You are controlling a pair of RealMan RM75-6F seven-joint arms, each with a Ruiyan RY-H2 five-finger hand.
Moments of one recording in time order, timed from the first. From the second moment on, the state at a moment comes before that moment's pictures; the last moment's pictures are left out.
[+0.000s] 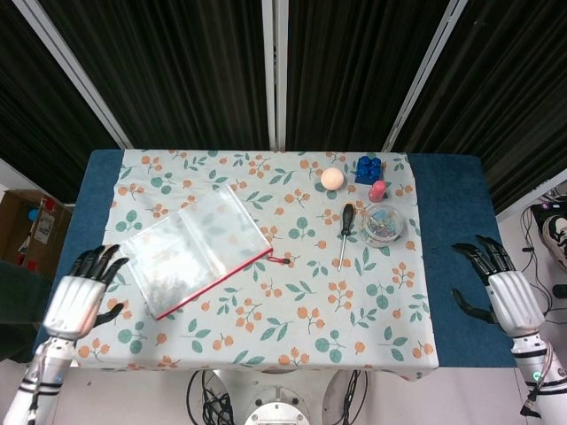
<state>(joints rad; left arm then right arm) -0.22 -1.18 -0.07 -1.74 1.60 1.35 0.31 0.18 -1.07 0.05 -1.62 -1.63 1.46 0.28</state>
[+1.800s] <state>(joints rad) -1.06 -1.93 -0.26 -0.99 1.00 0.65 0.49 0.21 -1.05 0.06 -1.65 -1.55 1.39 0.24</state>
